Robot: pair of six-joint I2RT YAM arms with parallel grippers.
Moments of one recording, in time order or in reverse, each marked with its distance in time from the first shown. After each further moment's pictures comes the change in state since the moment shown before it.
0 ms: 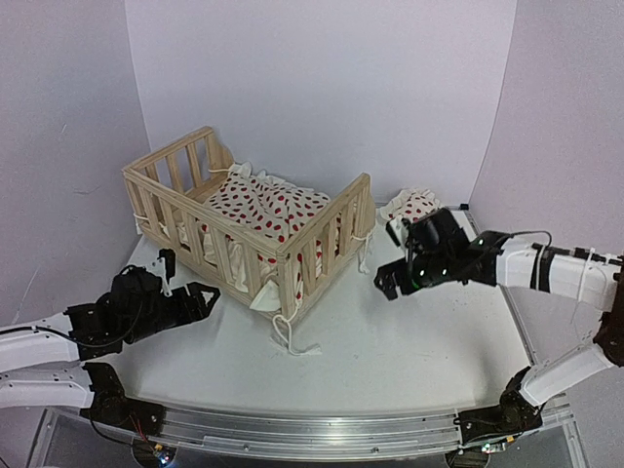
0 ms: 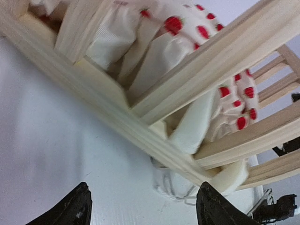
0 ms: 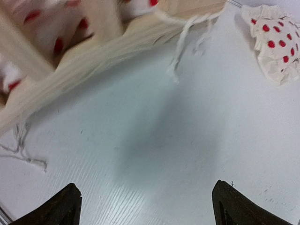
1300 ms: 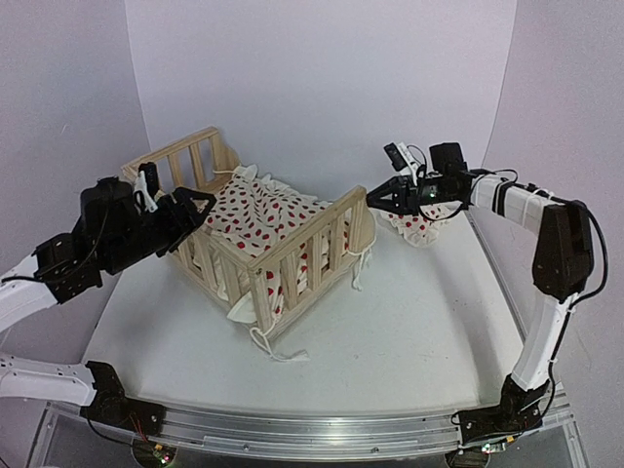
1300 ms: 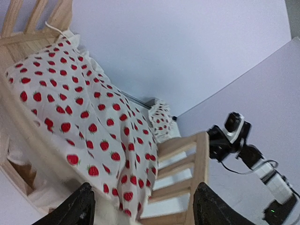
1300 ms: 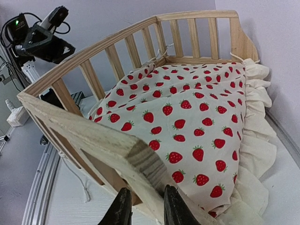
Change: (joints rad) left arm 0.001 0.105 0.576 -0.180 -0.042 -0.059; right arm -0.492 0.559 0.723 0.063 -1.364 -0.597
